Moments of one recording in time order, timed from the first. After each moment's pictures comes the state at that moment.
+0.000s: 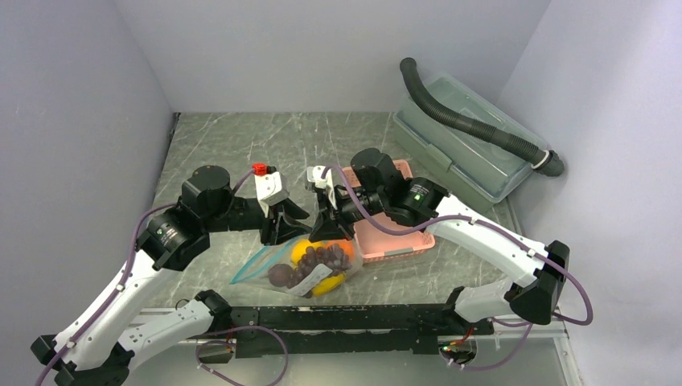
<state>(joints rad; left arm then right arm) -0.68 0.84 1.12 -0.58 0.65 0.09 0.94 1.34 1.33 -0.53 -0.74 -0.14</state>
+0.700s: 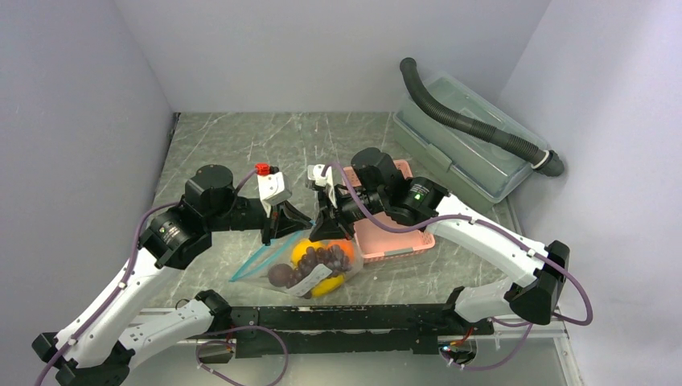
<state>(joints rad) -0.68 0.85 1.12 -0.59 0.66 0.10 0.94 1.34 1.33 -0.53 -0.74 -0.11</state>
